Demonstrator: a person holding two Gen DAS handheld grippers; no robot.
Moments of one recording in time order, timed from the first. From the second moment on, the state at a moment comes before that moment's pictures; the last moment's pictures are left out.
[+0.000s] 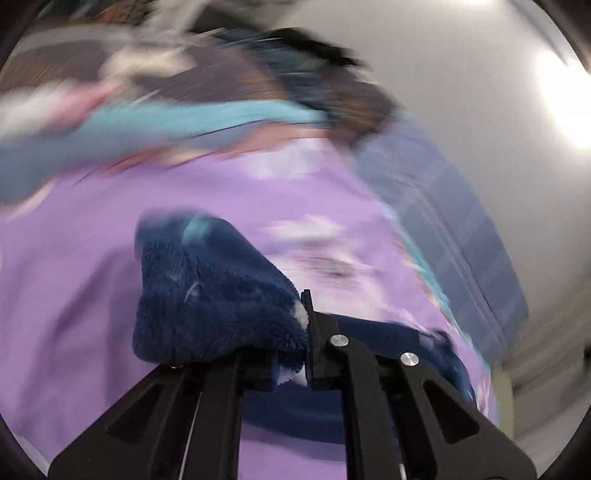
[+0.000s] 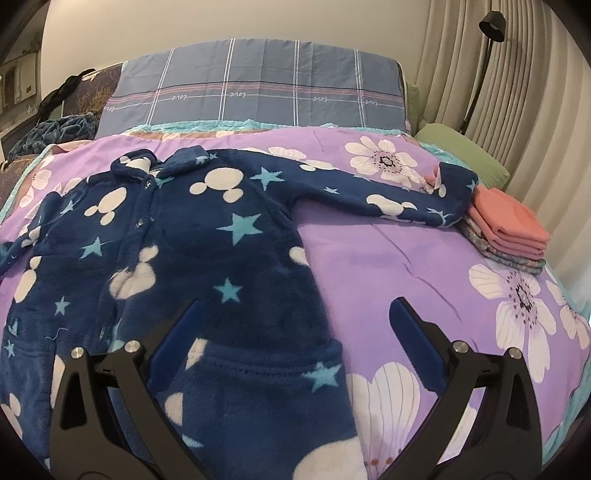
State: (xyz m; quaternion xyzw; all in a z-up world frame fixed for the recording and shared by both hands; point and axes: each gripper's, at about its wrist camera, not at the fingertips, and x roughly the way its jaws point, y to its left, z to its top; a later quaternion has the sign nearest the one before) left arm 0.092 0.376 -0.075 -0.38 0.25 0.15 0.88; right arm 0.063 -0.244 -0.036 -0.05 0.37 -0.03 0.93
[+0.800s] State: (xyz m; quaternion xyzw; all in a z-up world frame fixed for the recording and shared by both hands) left arm 0.178 -0.004 -0.101 -0.08 0.40 -0.21 0.89; right arm 0.099 -0.292 -0.042 0.03 0.38 0.03 0.92
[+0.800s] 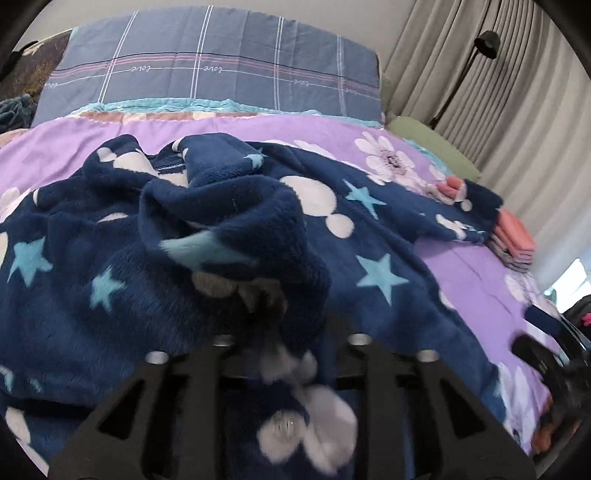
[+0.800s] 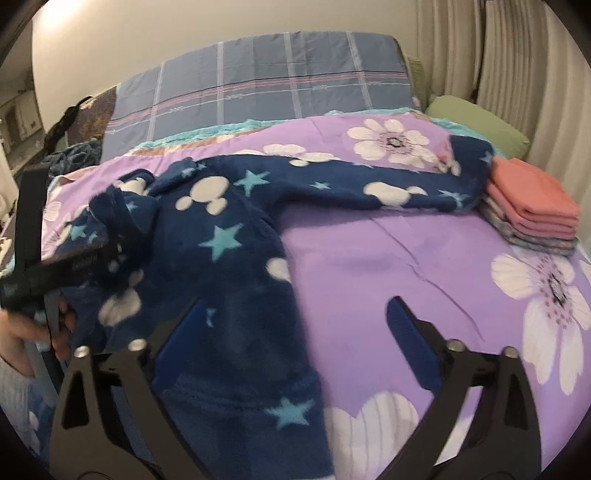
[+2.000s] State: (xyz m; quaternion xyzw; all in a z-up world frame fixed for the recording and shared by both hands) left arm 0.135 0.174 -0.127 0.02 0.41 0.10 0.91; right arm 0.250 -0.261 -0.082 0.18 0.48 0.20 0.83
